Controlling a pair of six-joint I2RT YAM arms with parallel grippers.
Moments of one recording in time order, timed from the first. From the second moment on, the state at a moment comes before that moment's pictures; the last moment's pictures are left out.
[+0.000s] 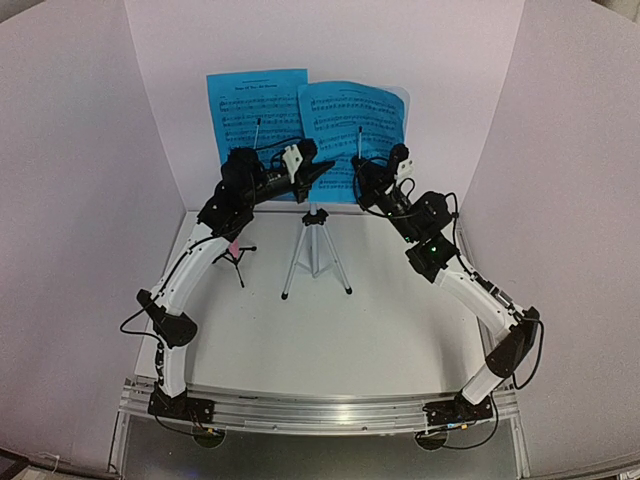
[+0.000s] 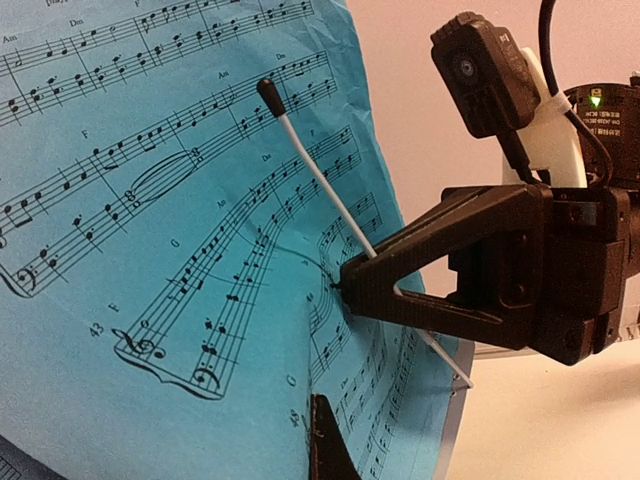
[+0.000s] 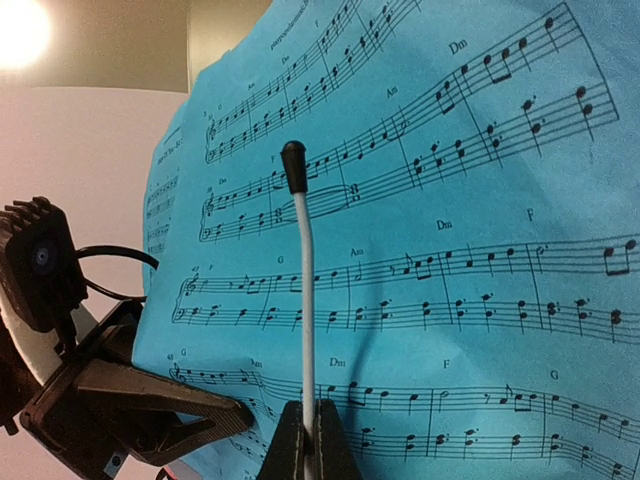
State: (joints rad) left arm -0.71 2.06 2.51 -0.30 0.48 0.34; right arm 0.67 1.65 1.68 0.41 -0.06 0.14
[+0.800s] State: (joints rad) left arm -0.71 2.07 2.52 -0.28 0.47 0.41; right arm 0.67 1.65 1.68 0.41 -0.06 0.15
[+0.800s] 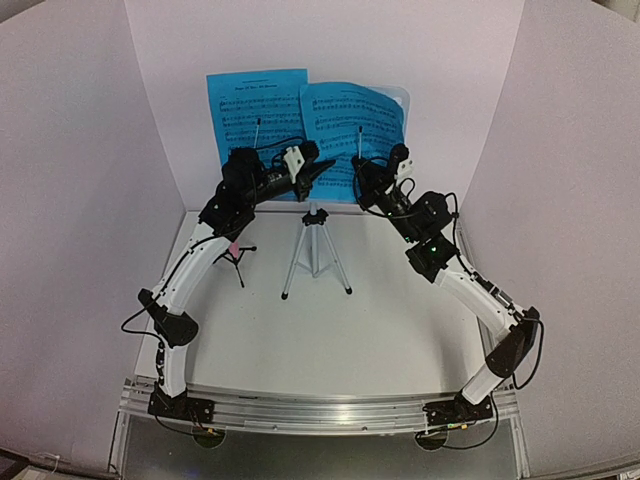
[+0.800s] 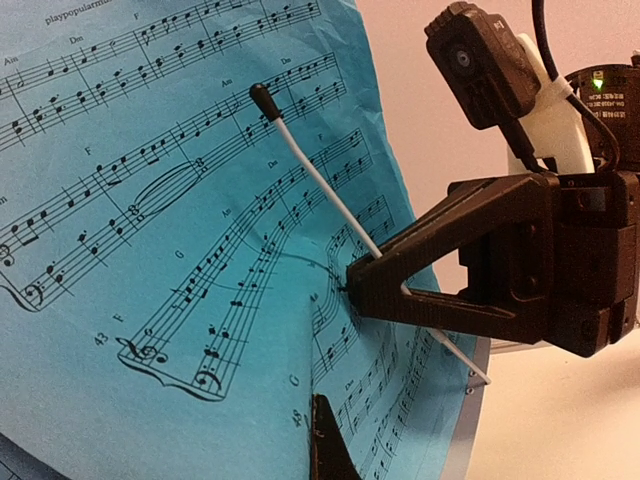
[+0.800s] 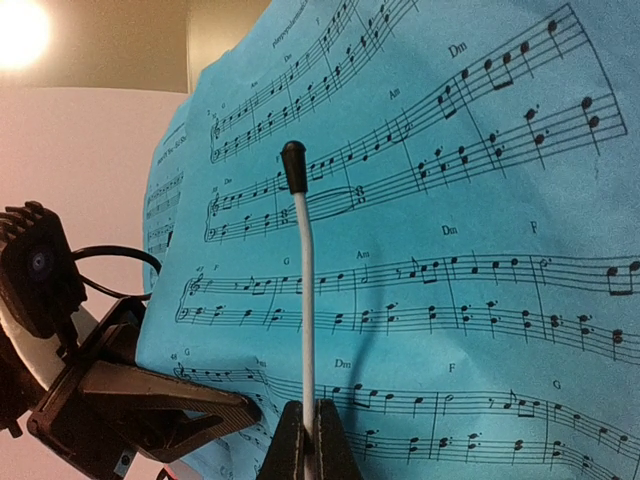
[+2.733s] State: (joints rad) left arm -0.71 2.09 2.51 -0.22 0.44 0.40; right arm 0.67 1.65 1.68 0.39 -0.01 0.16
